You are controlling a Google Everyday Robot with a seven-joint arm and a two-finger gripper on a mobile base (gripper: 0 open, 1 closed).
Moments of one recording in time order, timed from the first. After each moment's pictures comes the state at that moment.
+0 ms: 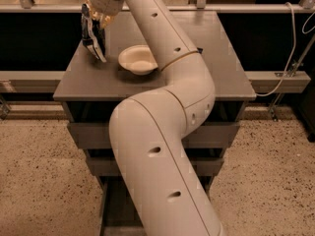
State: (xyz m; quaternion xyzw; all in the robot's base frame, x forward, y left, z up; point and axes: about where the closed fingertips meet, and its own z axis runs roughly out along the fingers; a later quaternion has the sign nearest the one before) arm 0.813 0.184 0.936 -0.94 -0.07 -0.23 0.24
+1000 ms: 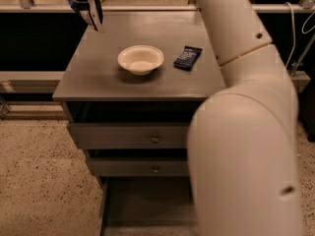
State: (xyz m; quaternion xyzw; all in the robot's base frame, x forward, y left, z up) arm 0.732 0.145 1.077 -0.85 -0.16 -0.30 0.39
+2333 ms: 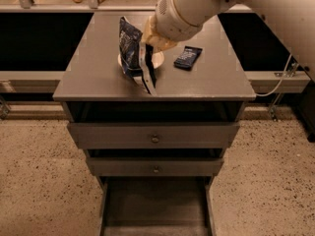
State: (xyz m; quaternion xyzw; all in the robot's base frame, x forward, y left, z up) arm 0.610 0.014 0.967 -0.92 -0.08 -0.24 0.28
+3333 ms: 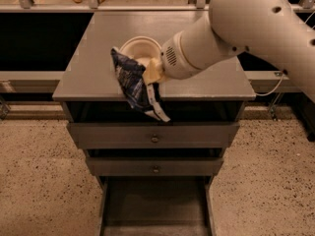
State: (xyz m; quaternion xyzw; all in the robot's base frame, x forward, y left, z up) arm 0.553 0.010 0.914 -0.89 -0.24 -0.28 0.25
